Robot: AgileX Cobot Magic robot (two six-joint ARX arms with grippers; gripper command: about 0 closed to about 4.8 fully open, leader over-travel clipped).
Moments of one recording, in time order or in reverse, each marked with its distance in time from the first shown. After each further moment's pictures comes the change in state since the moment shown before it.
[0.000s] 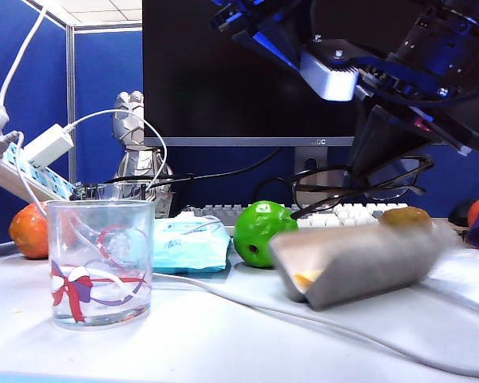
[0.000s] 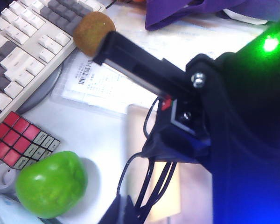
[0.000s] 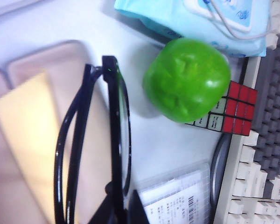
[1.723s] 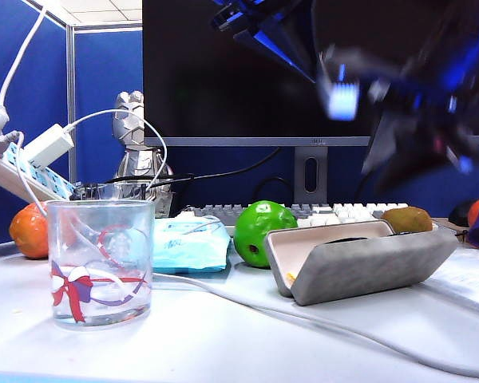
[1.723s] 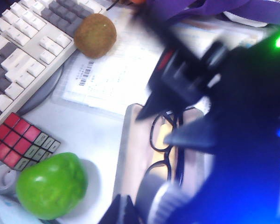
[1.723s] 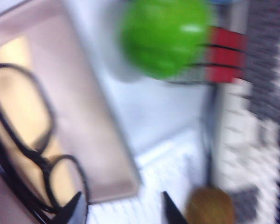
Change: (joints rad) left arm 0.000 0.000 0.000 0.006 0.000 -0.003; right arm -0.009 -0.079 -0.097 0.119 0.128 0.180
